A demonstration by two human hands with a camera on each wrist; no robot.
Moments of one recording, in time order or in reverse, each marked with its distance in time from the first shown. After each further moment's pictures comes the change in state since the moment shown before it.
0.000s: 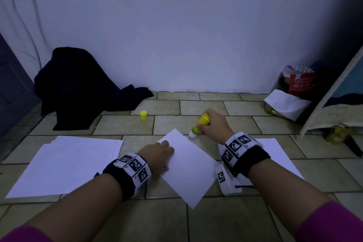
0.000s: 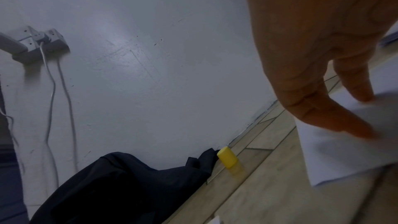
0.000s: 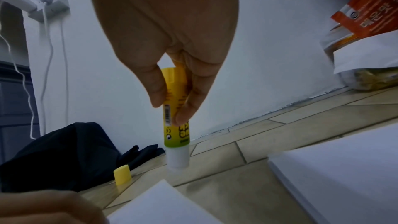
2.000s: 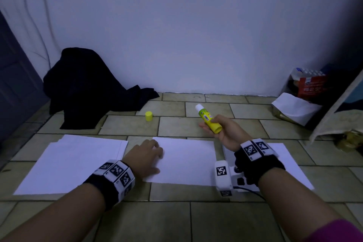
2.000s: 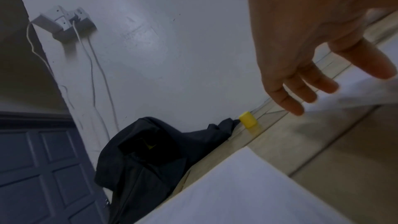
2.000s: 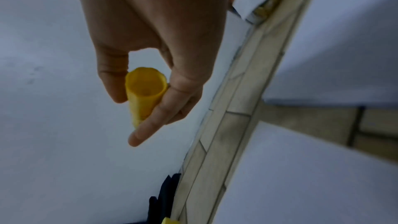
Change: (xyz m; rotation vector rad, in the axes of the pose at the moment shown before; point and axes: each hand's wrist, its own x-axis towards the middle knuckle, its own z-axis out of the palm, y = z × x) left_hand -0.026 -0.031 0.009 -0.085 0.077 -0.094; right_hand -0.003 0.006 -0.012 1.328 -0.227 0.294
